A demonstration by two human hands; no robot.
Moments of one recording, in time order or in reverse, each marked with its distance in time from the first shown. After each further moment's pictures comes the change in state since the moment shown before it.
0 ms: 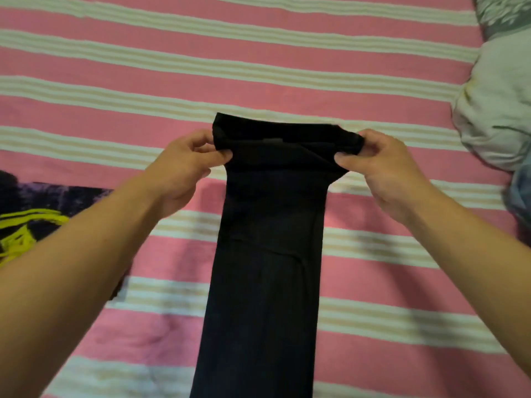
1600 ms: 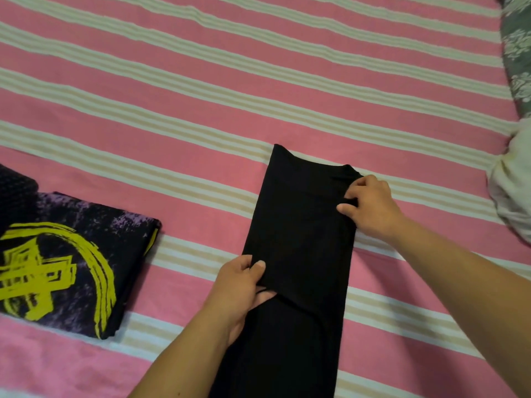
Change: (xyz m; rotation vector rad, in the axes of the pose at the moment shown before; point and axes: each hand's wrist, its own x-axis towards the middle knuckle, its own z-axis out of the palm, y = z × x) left_hand -0.045 -0.079 0.066 -0.465 0.203 -0.453; right_hand 0.097 0.042 0.034 -1.071 -0.128 -0.093
